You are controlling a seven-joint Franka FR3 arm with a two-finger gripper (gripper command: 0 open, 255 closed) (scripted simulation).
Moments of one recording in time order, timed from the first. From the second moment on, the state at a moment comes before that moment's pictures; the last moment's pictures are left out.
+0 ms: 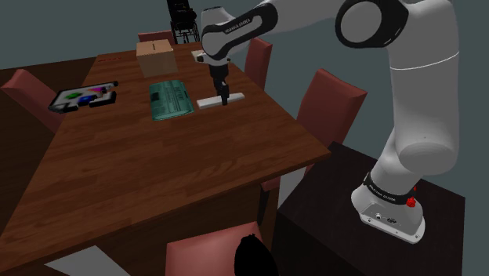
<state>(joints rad) 0.15 0.45 -0.03 -1.54 0.03 1.99 -1.01</state>
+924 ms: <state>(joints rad) 0.15 0.50 -0.03 -1.61 0.03 2.10 -1.01</state>
